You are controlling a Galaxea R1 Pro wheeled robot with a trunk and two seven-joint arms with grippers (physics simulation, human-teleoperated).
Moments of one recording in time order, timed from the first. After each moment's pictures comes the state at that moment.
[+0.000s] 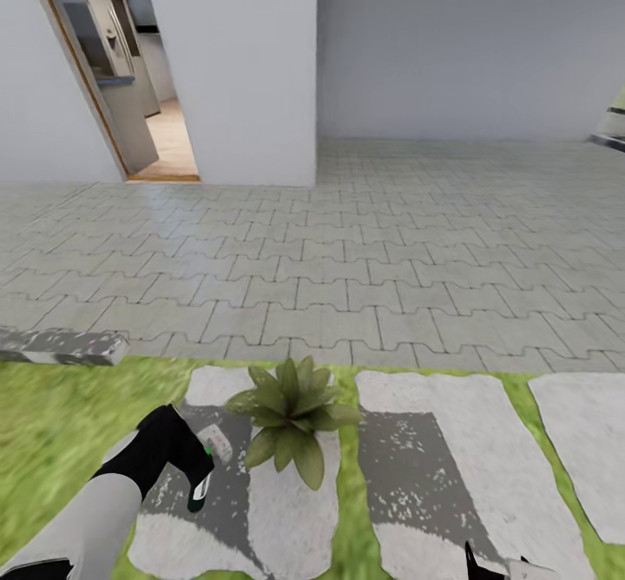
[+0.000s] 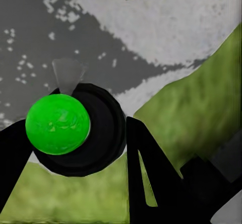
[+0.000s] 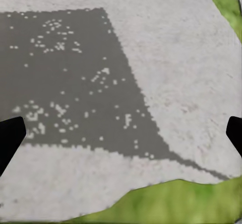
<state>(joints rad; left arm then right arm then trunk) -0.71 0.05 0.12 -0.61 -1.06 0.51 -0.98 -0.23 0.04 -0.94 -0.49 0.58 -0.58 0.20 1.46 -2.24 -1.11</state>
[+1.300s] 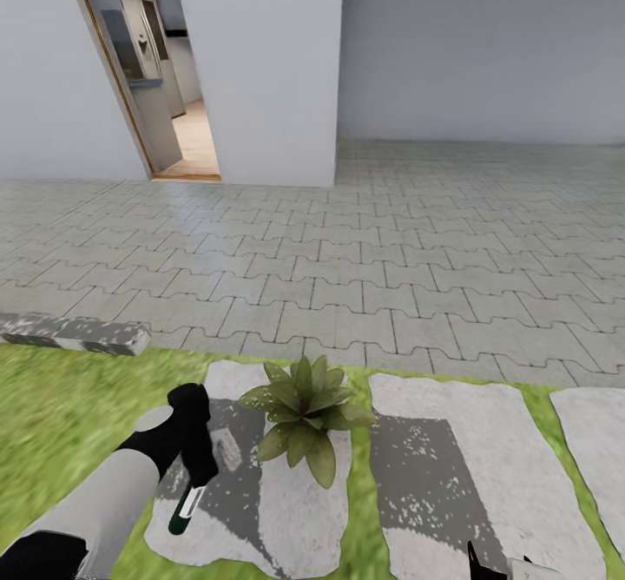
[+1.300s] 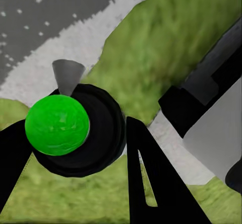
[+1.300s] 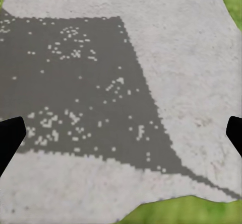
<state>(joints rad) -0.79 0.04 -0.16 -0.62 -1.25 0.71 -1.34 -0.23 0.03 -0.94 -0.49 0.58 -0.58 0.20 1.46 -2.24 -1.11</state>
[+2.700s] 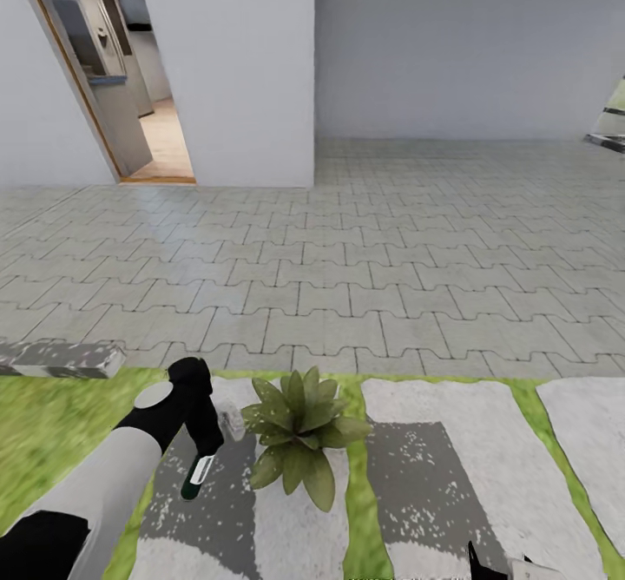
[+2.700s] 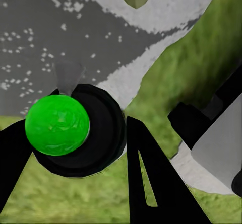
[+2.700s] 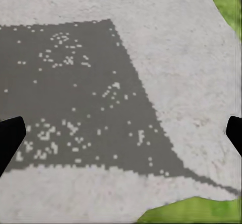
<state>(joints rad) -0.85 0.04 -0.17 -0.70 -1.26 0.70 -1.42 -0.23 0.03 -0.94 -0.49 0.58 -0.58 0.20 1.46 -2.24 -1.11</state>
